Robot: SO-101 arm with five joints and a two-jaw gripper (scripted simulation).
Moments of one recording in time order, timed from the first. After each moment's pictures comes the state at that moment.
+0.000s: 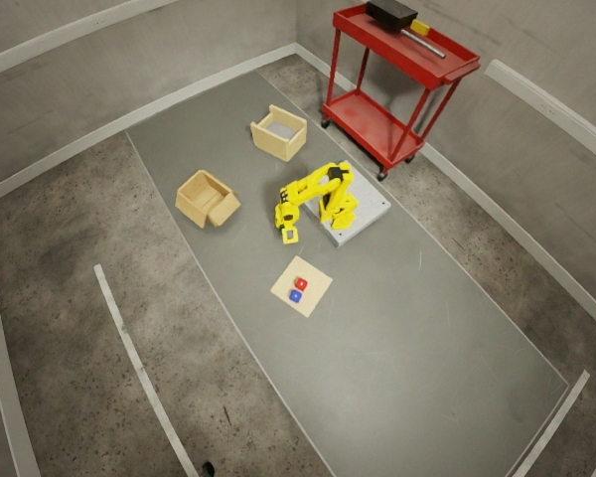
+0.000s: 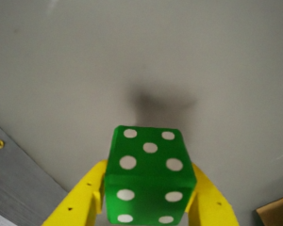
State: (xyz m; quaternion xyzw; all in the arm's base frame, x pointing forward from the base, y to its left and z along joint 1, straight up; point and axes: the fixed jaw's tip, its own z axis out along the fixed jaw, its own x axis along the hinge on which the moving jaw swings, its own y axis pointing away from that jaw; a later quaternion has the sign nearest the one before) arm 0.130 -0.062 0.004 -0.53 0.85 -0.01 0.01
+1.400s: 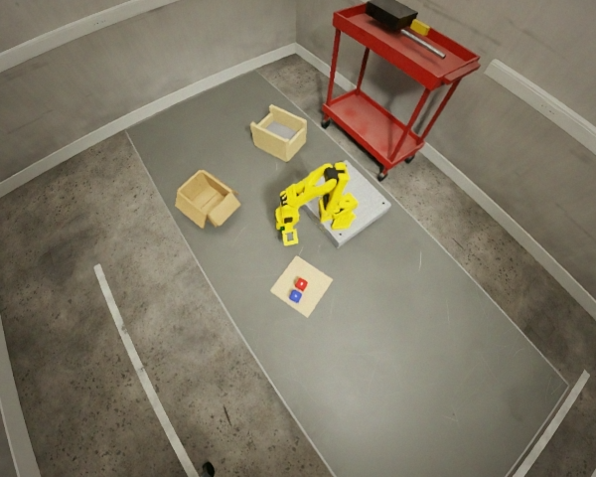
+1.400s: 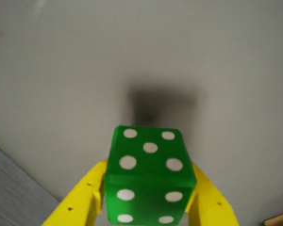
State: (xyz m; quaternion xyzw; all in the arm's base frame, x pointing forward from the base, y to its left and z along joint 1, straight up) arm 0.130 -0.062 -0.010 -0.53 0.85 -0.01 0.01
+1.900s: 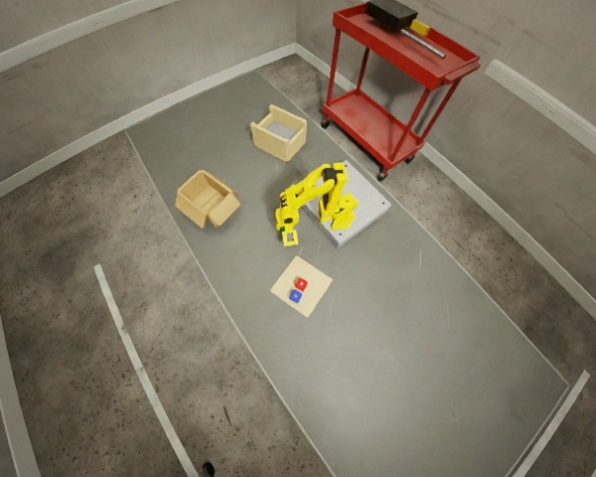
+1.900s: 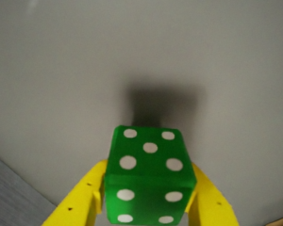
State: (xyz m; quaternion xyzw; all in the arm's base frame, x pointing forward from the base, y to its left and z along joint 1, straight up) arm 0.130 -0.062 -0.015 -0.53 0.85 -0.01 0.01
